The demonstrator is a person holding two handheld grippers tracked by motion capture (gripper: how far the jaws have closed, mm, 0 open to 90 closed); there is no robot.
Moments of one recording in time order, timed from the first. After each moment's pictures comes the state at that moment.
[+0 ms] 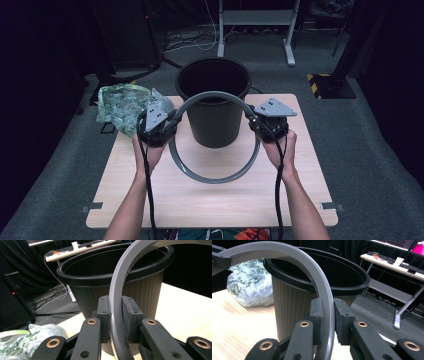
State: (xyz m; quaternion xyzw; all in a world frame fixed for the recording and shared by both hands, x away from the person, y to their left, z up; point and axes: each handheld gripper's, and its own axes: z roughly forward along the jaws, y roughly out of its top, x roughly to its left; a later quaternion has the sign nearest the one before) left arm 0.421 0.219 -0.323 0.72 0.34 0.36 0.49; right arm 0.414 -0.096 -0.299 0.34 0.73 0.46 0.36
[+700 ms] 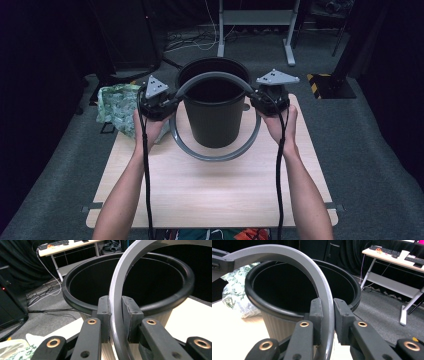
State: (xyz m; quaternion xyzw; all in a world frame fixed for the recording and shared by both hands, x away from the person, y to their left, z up) left arm 0.473 0.218 -0.283 0.73 0.36 0.32 0.48; right arm 0.462 -0.101 -0.260 0.36 0.74 0.46 0.33
